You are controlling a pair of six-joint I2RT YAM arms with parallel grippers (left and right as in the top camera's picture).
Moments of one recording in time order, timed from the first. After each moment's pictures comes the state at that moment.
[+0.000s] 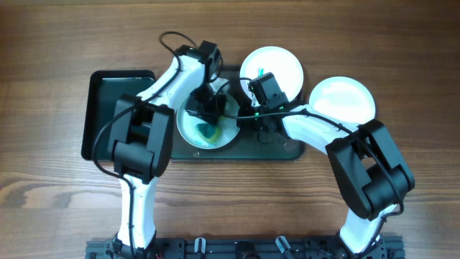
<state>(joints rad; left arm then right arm) -0.38 2.24 1.68 -1.15 0.28 0.01 0.51 1.94 1.06 -0.17 -0.31 0.67</state>
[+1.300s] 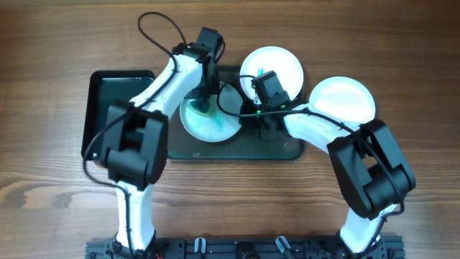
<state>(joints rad) -0.37 2.14 1.67 -0.93 -0.14 -0.44 0.50 1.94 1.06 -0.17 -0.27 0.68</state>
